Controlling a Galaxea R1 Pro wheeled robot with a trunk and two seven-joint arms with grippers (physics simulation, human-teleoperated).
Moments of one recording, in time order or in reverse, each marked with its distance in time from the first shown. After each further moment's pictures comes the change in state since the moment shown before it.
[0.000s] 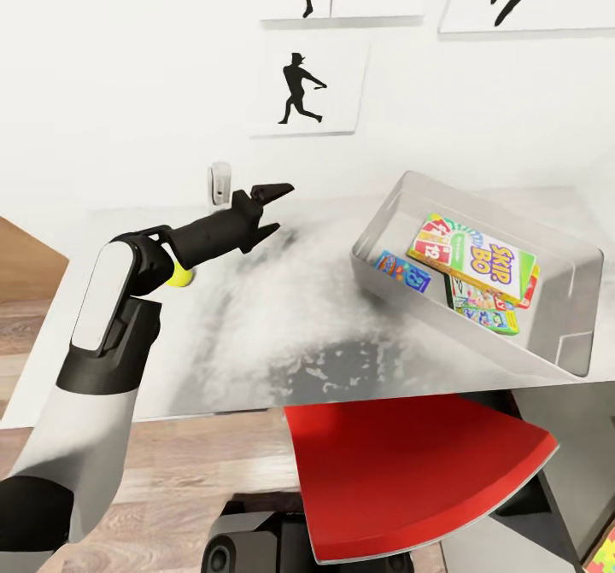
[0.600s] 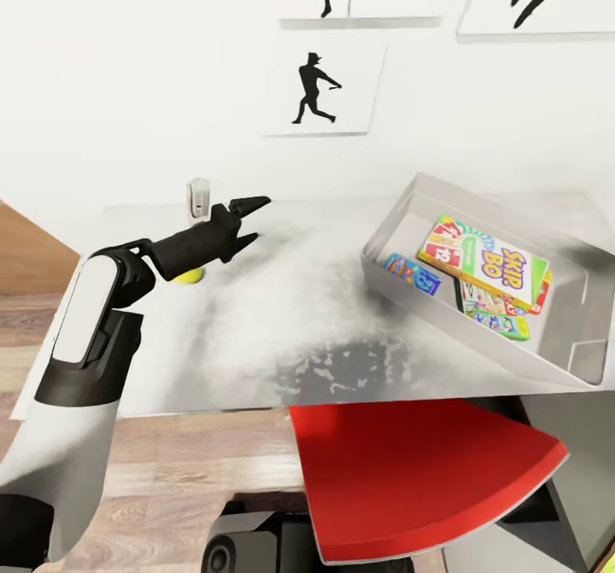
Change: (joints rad) left arm 0.055 0.063 0.047 -0.002 -0.031 0.002 -0.041; right arm -0.158 0.035 0.237 0.000 -0.004 -0.001 -0.119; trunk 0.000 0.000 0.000
